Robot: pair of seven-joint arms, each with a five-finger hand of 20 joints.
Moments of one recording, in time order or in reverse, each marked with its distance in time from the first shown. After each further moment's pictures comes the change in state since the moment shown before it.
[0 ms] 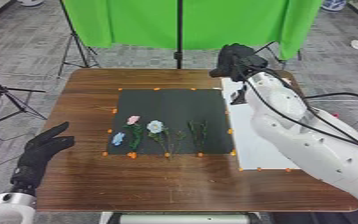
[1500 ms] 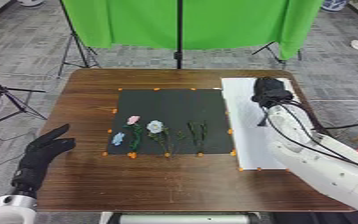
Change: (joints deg) left arm 0.5 -1.0 -0.1 -0.2 0.3 -0.5 -0.2; right arm -5.9 3.6 -4.1 13.4 -3.3 14.9 3.1
